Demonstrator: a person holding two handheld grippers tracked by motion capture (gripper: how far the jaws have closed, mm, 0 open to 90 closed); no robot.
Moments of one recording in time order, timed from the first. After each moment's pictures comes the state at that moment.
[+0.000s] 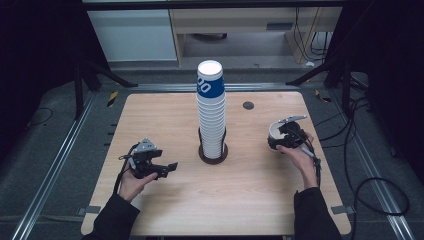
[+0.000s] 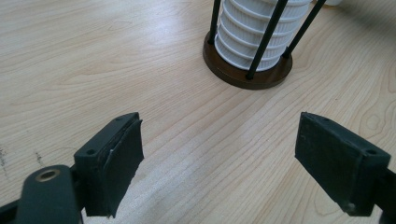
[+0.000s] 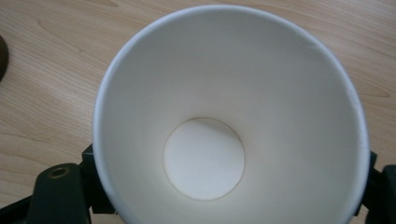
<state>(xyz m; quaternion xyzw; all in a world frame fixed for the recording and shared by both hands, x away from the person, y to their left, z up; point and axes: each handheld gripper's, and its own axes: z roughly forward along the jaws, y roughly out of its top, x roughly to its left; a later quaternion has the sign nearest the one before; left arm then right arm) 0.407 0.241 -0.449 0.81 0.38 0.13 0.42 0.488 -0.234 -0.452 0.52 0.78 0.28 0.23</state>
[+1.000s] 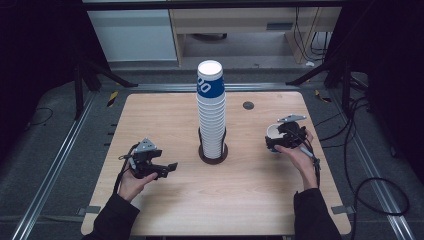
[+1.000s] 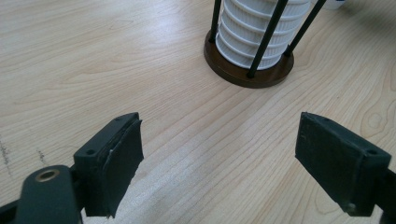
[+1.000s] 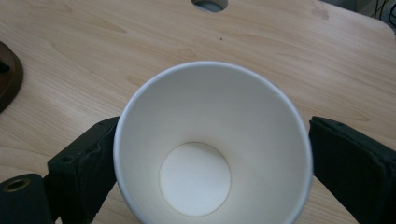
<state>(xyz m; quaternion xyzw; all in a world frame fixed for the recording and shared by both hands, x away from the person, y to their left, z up) 0.407 0.240 -0.447 0.82 0.38 0.13 0.42 0.482 -0.228 -0.443 0.50 0.77 0.30 0.26</state>
